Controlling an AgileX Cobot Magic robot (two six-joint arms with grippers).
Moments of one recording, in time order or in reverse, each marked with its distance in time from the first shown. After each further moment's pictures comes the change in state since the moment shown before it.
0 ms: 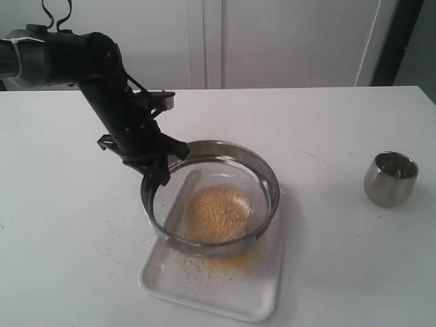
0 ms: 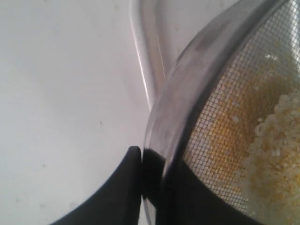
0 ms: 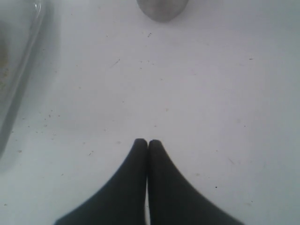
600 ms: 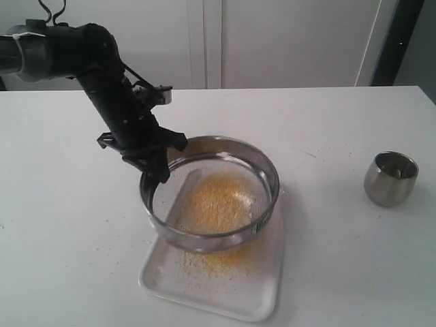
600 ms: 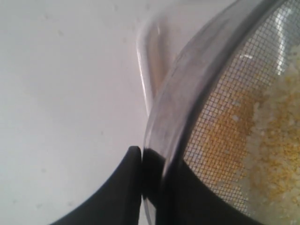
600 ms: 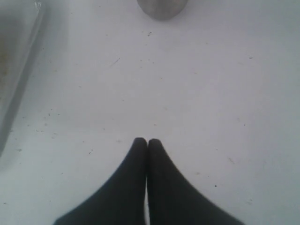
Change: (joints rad) left arm 0.024 0.045 -0.083 -0.051 0.100 0.011; right arm 0.000 0.000 0.000 0.000 0.000 0.000
